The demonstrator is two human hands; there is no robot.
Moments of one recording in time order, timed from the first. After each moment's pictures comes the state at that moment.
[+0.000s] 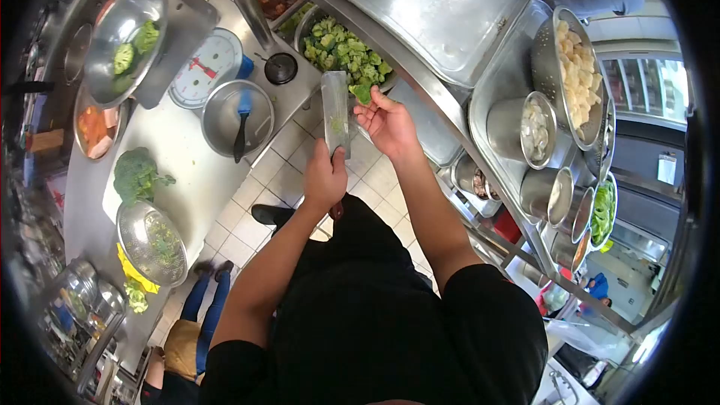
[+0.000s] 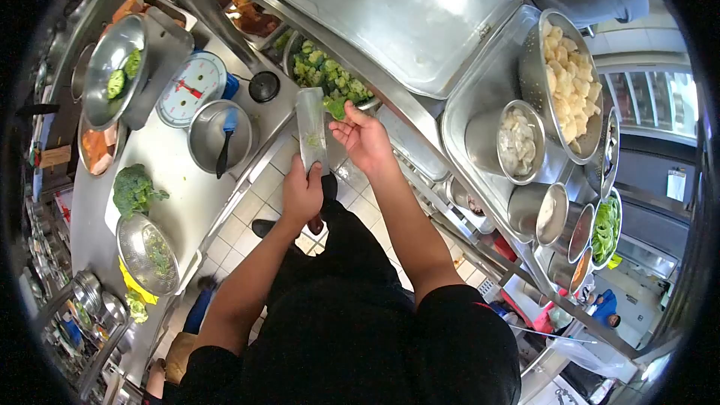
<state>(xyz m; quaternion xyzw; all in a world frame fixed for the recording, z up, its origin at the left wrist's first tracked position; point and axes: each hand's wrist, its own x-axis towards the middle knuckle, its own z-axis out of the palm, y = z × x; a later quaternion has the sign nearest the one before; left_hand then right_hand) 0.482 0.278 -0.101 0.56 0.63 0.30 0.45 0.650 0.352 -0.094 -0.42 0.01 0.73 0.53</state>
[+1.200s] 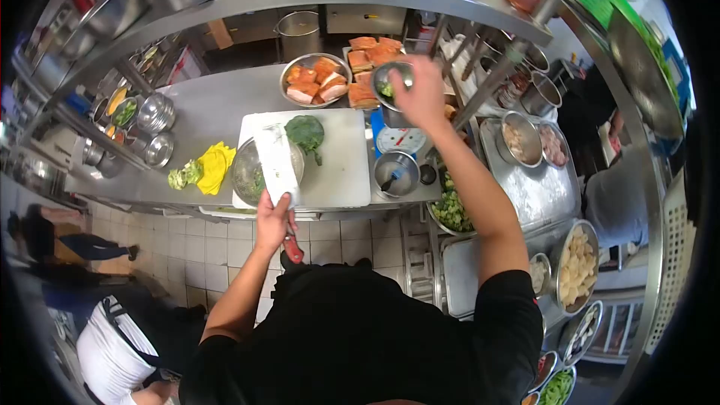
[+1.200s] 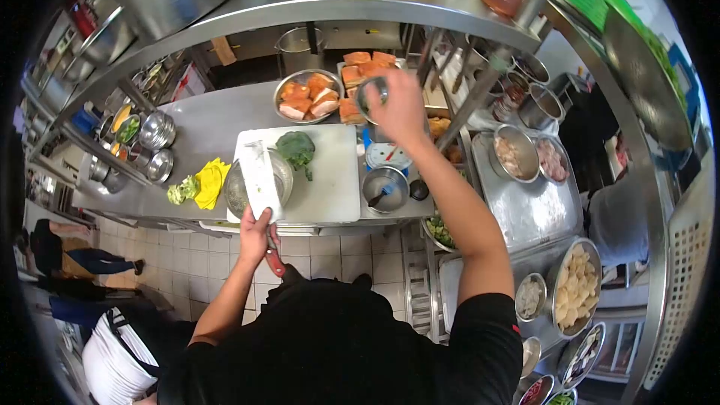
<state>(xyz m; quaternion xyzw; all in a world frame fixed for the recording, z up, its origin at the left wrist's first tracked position) 0.244 0.114 0.053 0.20 0.57 0.72 0.35 0.369 0.460 0.178 -0.23 -0.85 0.08 0.46</state>
